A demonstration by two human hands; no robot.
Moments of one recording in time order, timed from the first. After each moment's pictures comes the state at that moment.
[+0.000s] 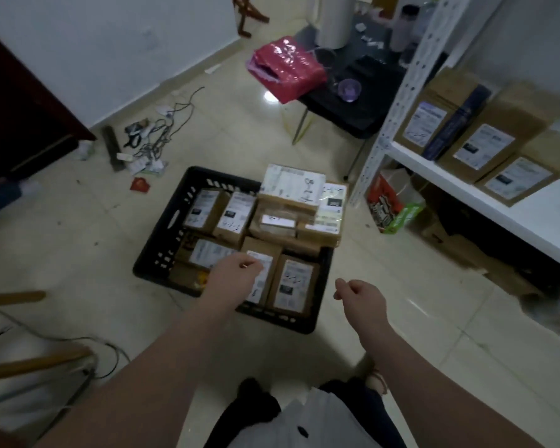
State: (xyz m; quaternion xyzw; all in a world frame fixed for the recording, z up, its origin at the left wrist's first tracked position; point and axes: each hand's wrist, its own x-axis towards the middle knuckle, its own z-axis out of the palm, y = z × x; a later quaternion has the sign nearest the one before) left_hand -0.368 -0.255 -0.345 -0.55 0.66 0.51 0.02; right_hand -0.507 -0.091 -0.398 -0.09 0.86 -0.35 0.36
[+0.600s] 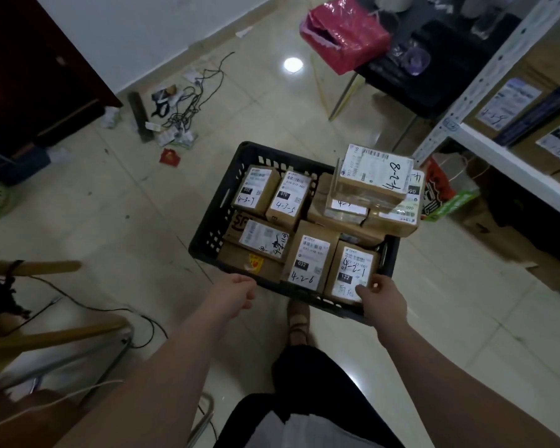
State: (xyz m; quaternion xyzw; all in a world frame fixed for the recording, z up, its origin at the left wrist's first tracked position) left_hand -0.237 -0.334 -0.395 -0.65 0.49 0.58 0.09; right_hand -0.423 -0.169 -0.441 -0.01 0.89 -0.29 0.36
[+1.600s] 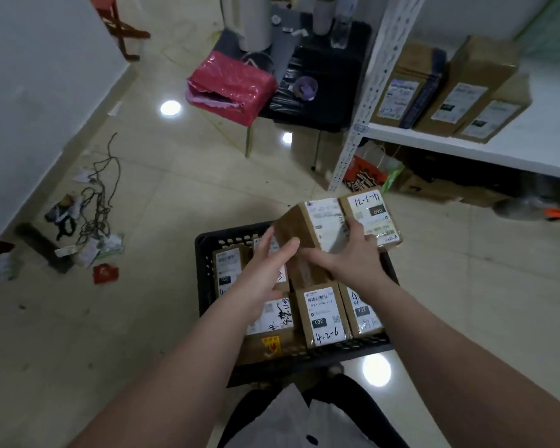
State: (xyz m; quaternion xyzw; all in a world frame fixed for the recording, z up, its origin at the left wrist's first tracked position) left_hand -0.389 -0.488 -0.336 -0.36 0.56 0.72 0.19; right_hand -0.462 -0.342 -0.339 0.03 0.89 -0.36 0.28
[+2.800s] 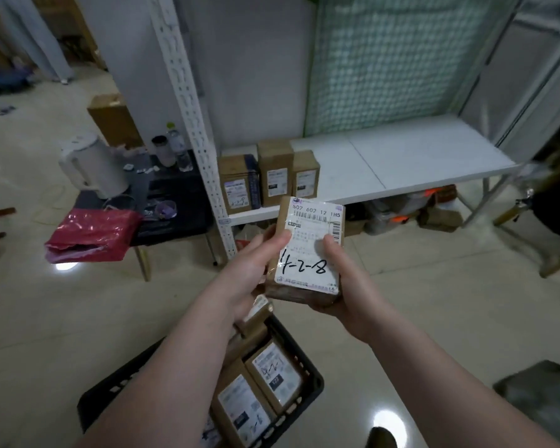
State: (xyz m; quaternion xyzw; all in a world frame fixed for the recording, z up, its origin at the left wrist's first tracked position) left_hand -0.495 -0.293 -0.199 -0.03 0.64 0.72 0.27; right_hand -0.460 -0.132 -0.224 0.13 0.60 -0.77 0.17
